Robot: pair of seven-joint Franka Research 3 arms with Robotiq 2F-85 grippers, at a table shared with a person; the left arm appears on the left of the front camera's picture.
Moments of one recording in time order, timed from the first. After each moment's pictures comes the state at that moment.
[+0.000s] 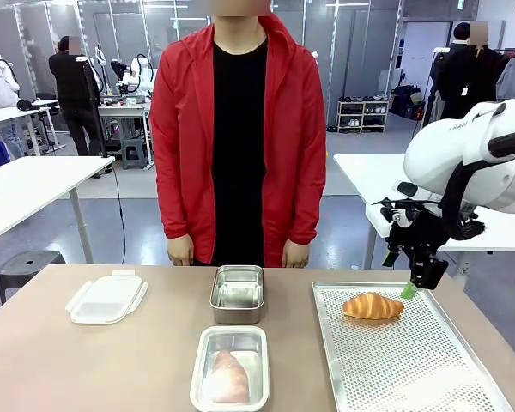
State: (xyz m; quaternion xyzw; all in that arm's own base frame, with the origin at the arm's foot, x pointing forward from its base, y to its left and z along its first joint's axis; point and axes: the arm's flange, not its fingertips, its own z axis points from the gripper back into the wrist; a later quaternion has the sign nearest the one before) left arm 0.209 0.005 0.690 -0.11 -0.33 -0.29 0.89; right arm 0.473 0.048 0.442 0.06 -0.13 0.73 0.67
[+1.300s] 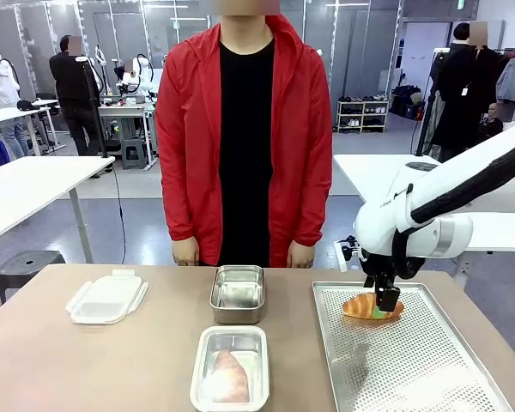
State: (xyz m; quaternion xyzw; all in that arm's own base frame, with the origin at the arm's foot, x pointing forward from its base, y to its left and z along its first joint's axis) left arm 0.208 0.005 0.690 -0.11 -0.33 -0.29 0.89; right arm 0.545 0.081 0.330 -0.02 -0.09 0.68 0.73
